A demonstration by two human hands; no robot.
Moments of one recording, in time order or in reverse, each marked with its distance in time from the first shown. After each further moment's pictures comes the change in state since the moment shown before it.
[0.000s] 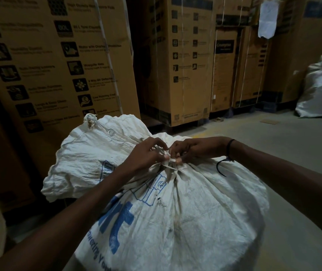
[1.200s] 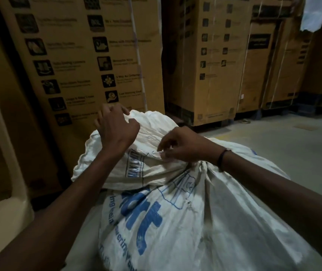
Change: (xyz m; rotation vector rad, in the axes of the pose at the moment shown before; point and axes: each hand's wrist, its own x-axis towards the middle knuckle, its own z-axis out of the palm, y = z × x) left_hand 0.005 -0.002 -0.113 0.368 0.701 -0.320; right_hand 0.090 -0.072 0.037 -0.502 0.413 -0.225
